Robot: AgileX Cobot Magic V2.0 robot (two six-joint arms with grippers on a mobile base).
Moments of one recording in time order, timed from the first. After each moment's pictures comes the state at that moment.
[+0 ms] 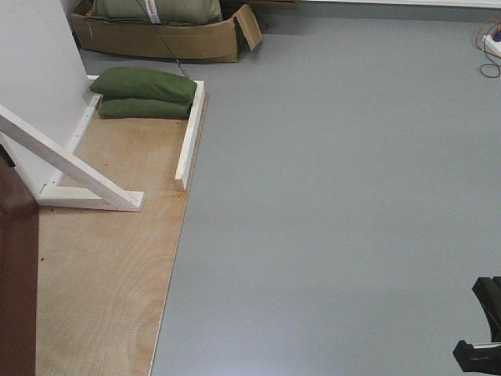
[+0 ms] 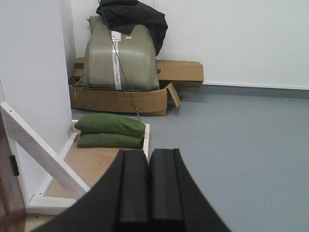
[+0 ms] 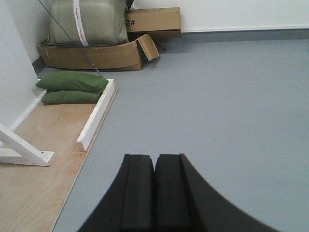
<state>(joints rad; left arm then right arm) -0.04 -0.01 0.03 -0.08 0.19 0.06 0.05 -0.01 0.03 0.10 0.38 -0.02</state>
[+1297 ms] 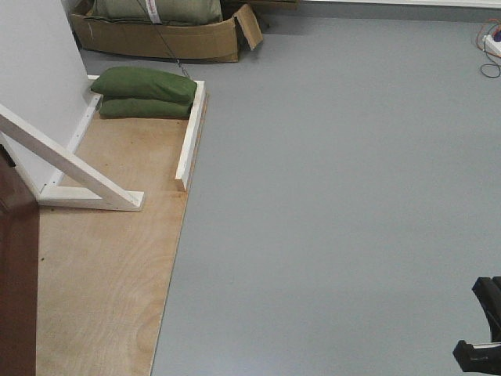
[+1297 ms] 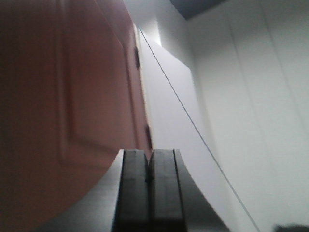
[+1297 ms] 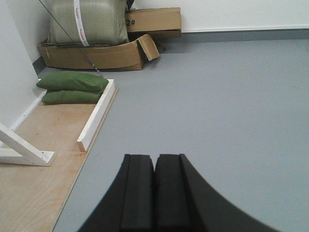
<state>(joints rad) 0.45 0.35 -0.85 -0.08 -0.19 0.33 0.05 -0.01 0.03 0.10 0.38 -0.02</state>
